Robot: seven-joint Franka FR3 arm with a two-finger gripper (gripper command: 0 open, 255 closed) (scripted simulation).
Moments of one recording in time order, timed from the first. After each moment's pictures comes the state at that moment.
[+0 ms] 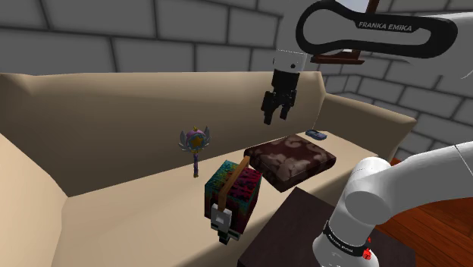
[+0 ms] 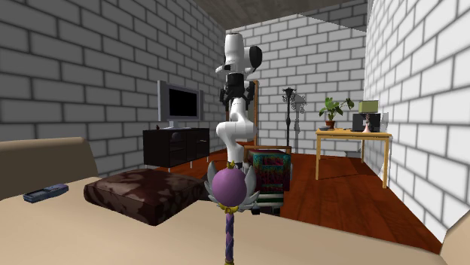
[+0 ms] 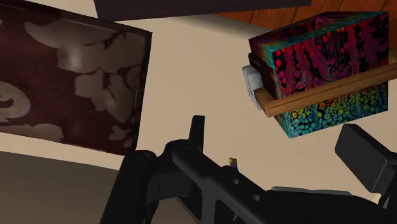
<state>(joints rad) 0.00 -0.77 0.07 -2.33 0.09 1.57 0.15</state>
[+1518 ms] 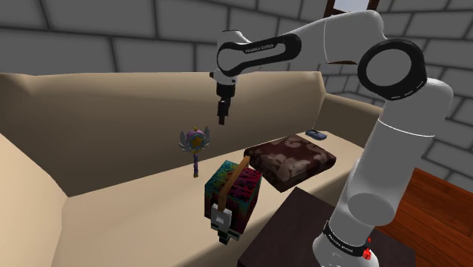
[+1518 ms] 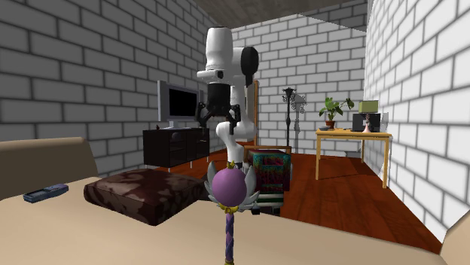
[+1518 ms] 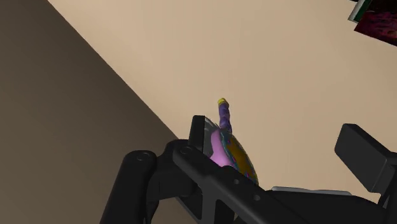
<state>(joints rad) 0.07 0.00 -0.05 -1.87 -0.02 1.89 -0.51</state>
